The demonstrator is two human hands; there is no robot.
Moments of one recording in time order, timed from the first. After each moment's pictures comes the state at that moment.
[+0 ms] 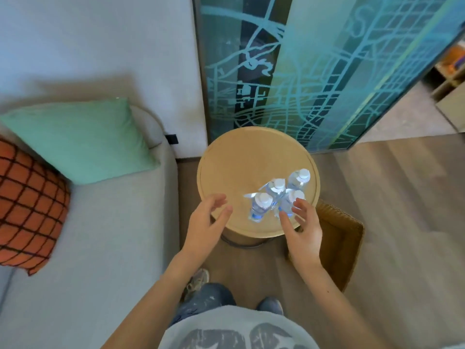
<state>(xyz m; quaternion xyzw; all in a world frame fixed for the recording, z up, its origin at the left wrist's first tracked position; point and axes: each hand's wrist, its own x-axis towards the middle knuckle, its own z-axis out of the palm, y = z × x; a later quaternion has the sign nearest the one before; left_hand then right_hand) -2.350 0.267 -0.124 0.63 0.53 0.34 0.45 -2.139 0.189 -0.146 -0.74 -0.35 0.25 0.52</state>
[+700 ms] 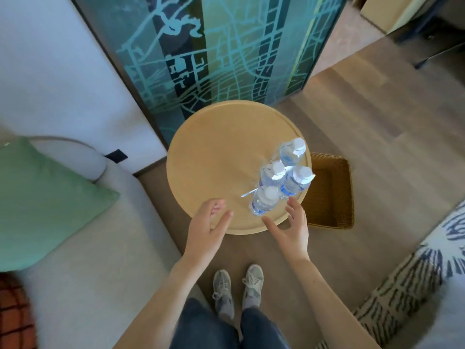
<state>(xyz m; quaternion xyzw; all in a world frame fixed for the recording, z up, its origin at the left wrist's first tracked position) -2.354 0.383 -0.219 0.71 0.42 0.19 0.53 -2.203 0.242 -0.261 -0.82 -0.12 0.26 0.50</state>
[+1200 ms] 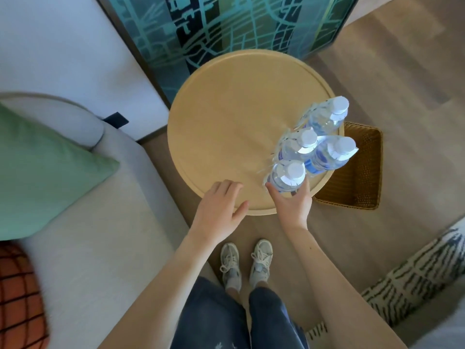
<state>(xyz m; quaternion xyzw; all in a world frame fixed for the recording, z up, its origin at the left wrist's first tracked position) -2.342 0.402 -0.286 0.92 0.28 0.02 0.25 -2.195 0.293 -0.337 -0.82 -0.10 0.22 0.52</state>
